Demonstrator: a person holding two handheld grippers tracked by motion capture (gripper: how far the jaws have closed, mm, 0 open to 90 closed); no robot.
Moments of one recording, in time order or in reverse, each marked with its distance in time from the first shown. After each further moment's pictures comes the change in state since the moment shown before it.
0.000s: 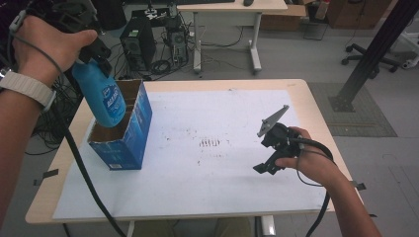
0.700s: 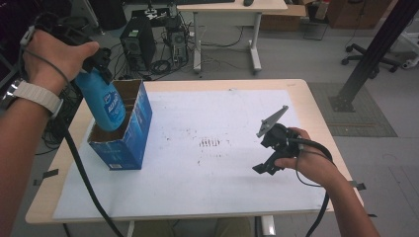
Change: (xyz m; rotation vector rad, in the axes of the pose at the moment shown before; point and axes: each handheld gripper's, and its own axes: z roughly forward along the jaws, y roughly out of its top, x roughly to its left) left arm 0.013 0.002 0.033 0.008 0.001 -0.016; right arm 0.000 0.000 0.002 0.002 0.001 0.006
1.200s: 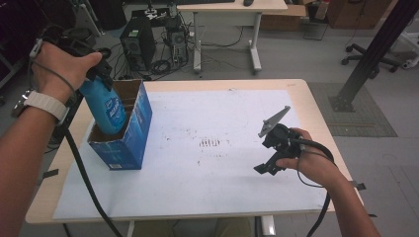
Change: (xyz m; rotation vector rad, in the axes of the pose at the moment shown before) left arm 0.007 0.000 0.027 0.004 0.004 0.002; right arm -0.001 -0.004 0.000 0.000 -0.002 0.013
